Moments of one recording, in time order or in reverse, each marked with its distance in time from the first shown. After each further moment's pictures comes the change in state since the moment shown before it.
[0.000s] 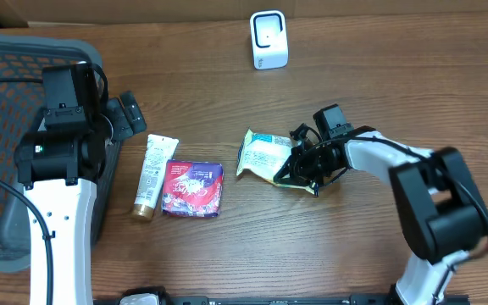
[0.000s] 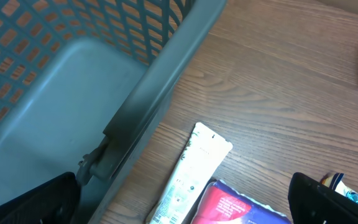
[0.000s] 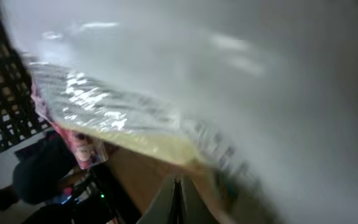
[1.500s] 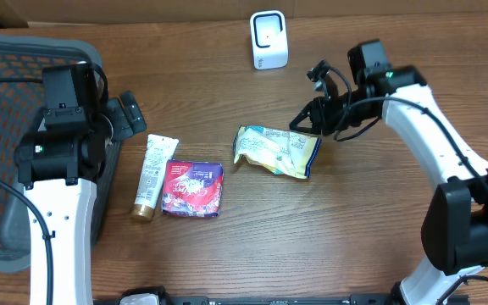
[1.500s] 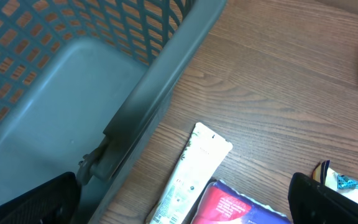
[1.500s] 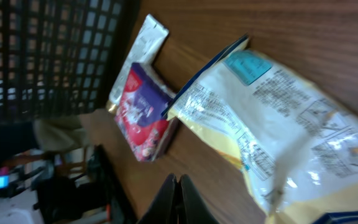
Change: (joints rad) left arm 0.000 0.000 0.000 0.000 0.000 0.000; right arm -0.137 -0.055 0.425 -0.433 -0.069 -0.462
